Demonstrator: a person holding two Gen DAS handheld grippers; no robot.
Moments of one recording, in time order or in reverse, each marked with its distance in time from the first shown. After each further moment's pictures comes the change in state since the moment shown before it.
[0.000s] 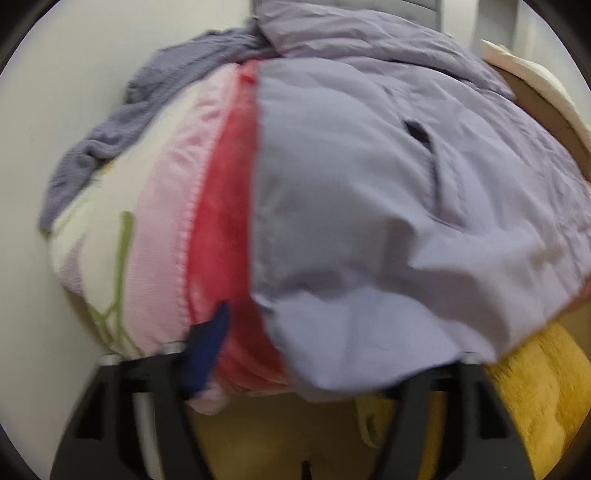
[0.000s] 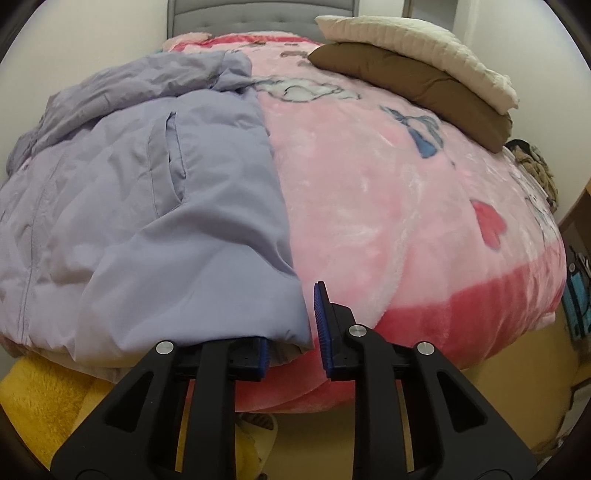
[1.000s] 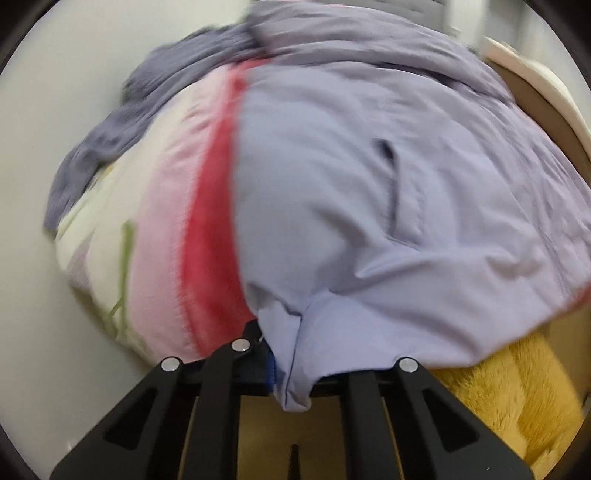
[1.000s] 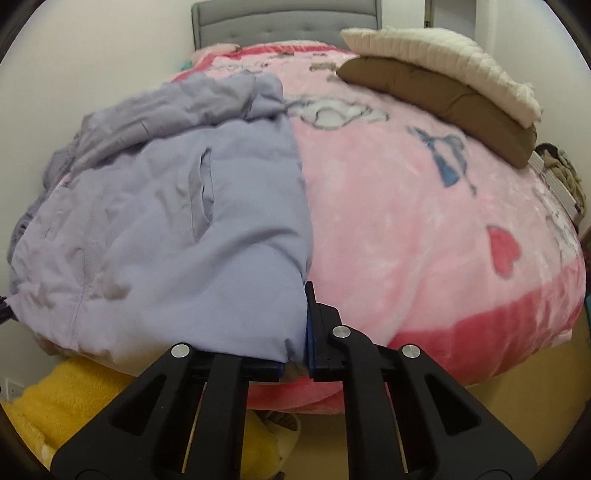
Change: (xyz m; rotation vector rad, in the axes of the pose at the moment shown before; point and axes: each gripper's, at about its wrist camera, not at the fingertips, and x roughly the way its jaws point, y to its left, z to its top) left arm -0.018 0.002 0.016 -0.071 0.099 -0.037; right arm -0.037 -0.006 0.025 -0.009 -0.039 0.140
